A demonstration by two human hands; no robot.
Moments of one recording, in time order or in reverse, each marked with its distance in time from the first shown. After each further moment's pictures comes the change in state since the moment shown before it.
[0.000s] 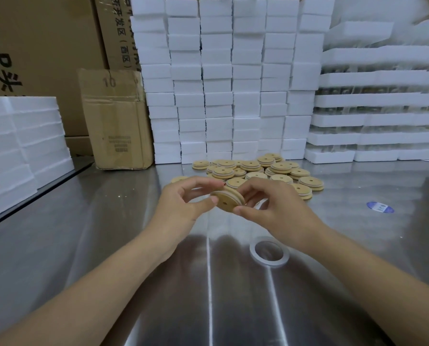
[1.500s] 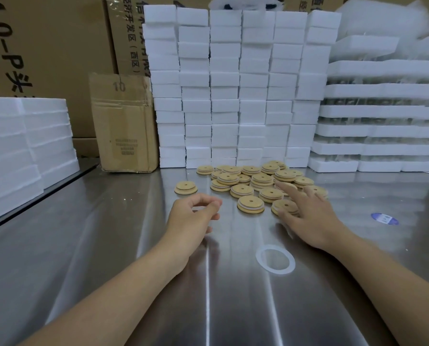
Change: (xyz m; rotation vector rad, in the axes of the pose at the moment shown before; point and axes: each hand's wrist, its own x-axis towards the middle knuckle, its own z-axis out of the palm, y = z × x) left_hand 0.001 -0.018 0.009 0.087 0.228 -0.276; right_hand 0.003 0.075 -0.035 -0.599 -0.027 0.341
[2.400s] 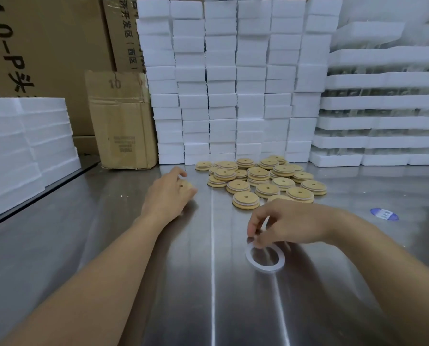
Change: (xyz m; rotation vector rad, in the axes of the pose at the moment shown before) left_hand 0.083 -0.016 -0.030 0.807 0.078 0.188; right_hand -0.018 -0.054 -0.044 0.224 -0.604 -0.147
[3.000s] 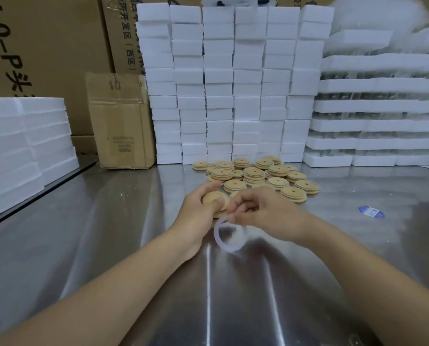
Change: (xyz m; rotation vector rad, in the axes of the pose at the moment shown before) left_hand -0.079 0.075 0.014 -0.989 -0.202 -0.239; right_hand 0.010 -0.017 0.024 0.440 0.243 -0.237
